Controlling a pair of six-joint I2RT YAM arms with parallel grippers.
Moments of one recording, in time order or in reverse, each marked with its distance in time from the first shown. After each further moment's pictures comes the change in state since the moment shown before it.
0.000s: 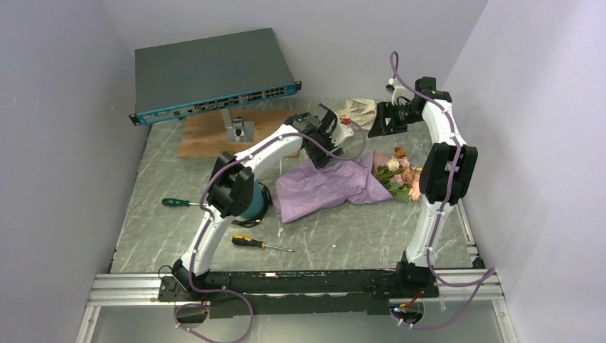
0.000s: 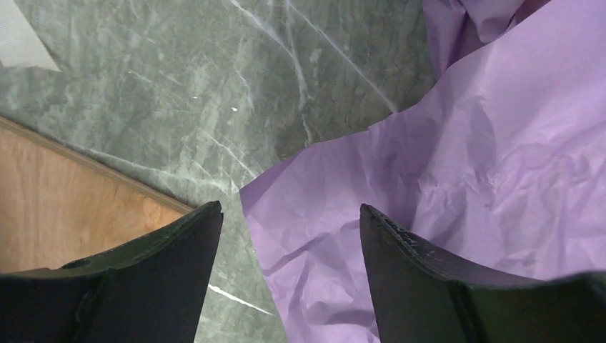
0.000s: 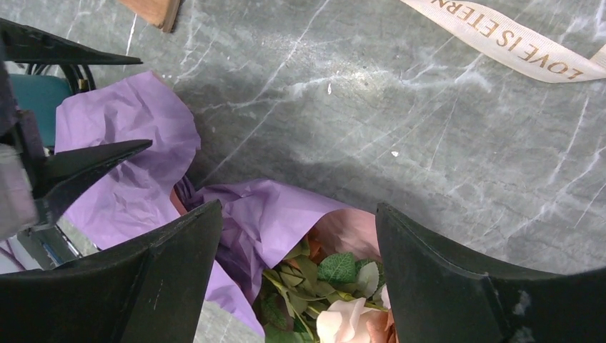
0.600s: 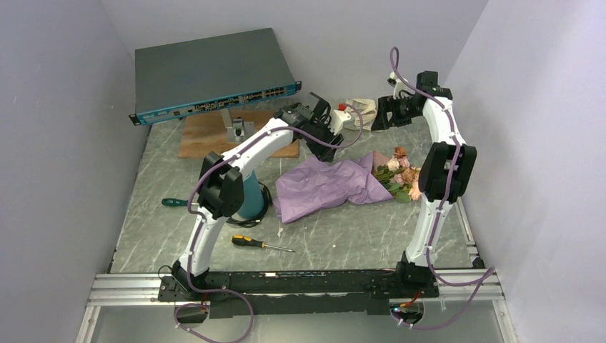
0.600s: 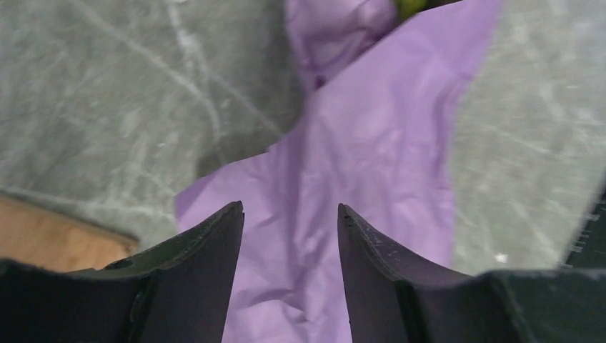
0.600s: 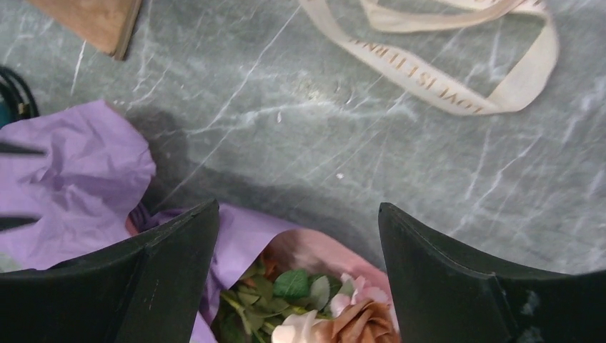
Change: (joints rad) left arm 0.035 -0.109 -0.031 0.025 0.344 -0.165; right arm 0.000 0.038 0.091 0.069 0.095 -0.014
